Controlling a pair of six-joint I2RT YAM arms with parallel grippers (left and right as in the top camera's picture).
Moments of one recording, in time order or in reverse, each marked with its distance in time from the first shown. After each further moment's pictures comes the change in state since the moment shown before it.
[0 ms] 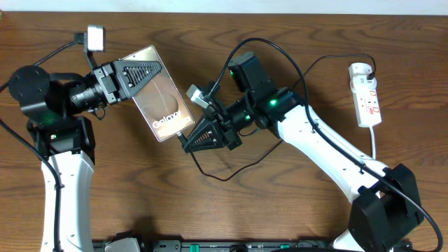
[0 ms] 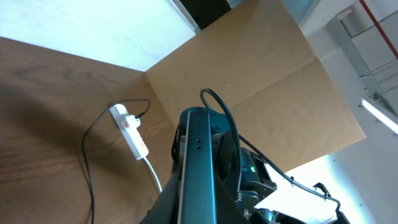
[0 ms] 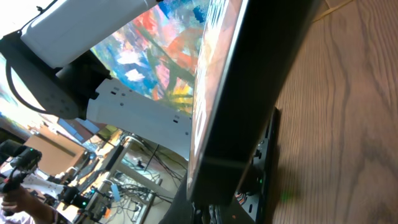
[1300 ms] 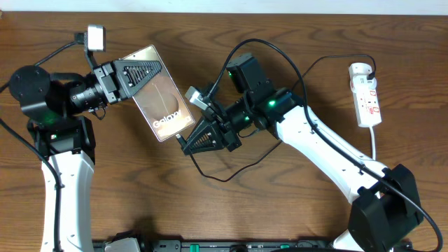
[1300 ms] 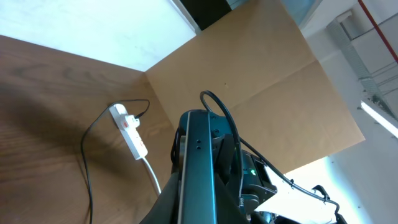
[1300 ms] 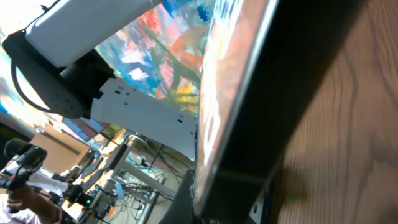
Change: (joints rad) left arm 0.000 0.000 0.000 0.000 -0.007 -0.010; right arm 0.011 0.000 0.001 -0.008 -0.009 0.000
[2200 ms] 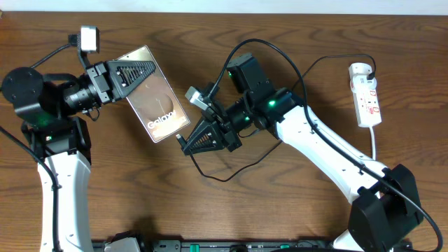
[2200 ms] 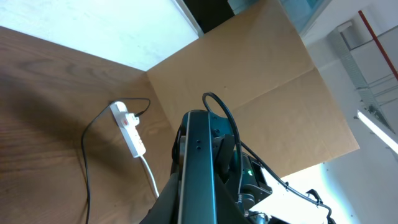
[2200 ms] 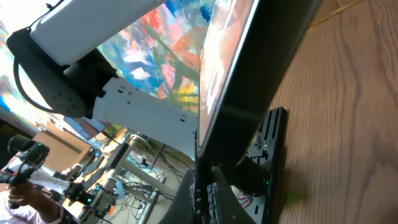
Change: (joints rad) left arm 0.039 0.000 0.000 0.000 0.026 -0.048; right arm 0.000 0.000 0.000 -0.001 -0.010 -0.010
